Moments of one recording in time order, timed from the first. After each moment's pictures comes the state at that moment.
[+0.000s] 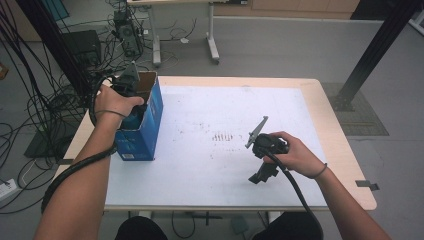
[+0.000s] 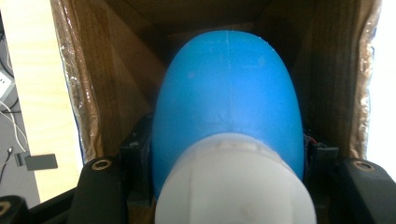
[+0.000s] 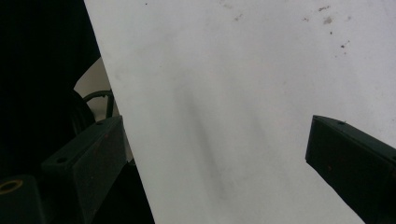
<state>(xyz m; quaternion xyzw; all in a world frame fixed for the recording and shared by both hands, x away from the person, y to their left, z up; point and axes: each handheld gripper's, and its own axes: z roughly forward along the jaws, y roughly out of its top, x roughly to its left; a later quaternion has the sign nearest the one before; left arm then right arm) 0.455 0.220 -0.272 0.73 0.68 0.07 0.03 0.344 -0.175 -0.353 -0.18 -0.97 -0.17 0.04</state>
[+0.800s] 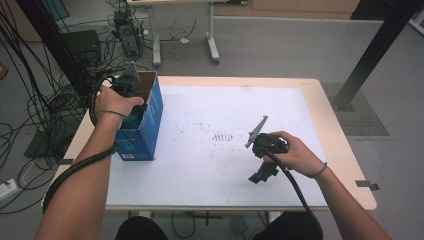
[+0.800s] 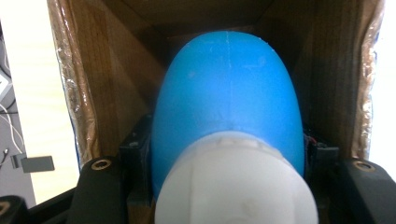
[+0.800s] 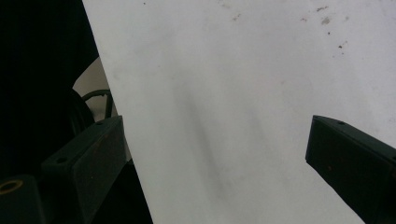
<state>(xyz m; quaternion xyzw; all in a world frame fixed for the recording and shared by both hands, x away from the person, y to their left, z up) 0.455 0.221 -0.272 0.73 0.68 0.07 0.03 0.346 -0.175 -0.352 -0.18 -0.97 -0.17 0.03</state>
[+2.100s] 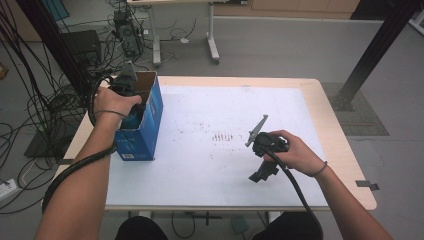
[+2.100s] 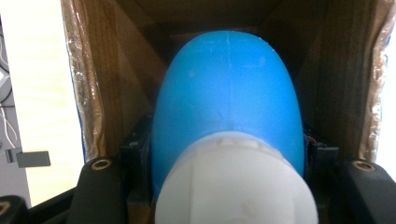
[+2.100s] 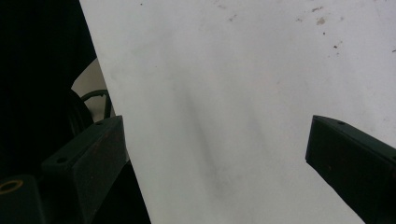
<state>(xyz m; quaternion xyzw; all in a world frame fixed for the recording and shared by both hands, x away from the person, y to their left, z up) 0.455 0.223 -0.272 0.72 0.69 0.07 0.03 0.348 -0.176 -0.351 -0.18 -0.97 -0.17 0.03</state>
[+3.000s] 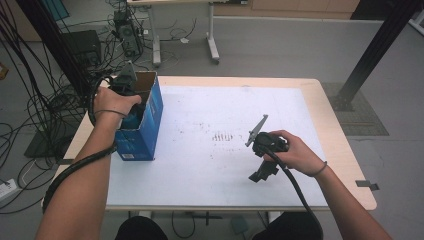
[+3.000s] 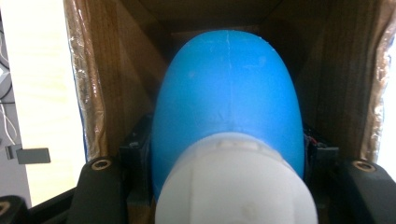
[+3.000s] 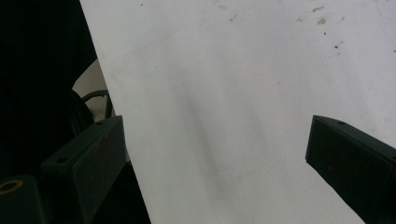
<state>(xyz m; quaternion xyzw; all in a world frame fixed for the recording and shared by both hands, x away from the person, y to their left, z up) 0.456 0.224 -0.272 0.72 0.69 0.06 0.03 0.349 -0.176 -0.352 -0.18 -0.97 -0.17 0.04</state>
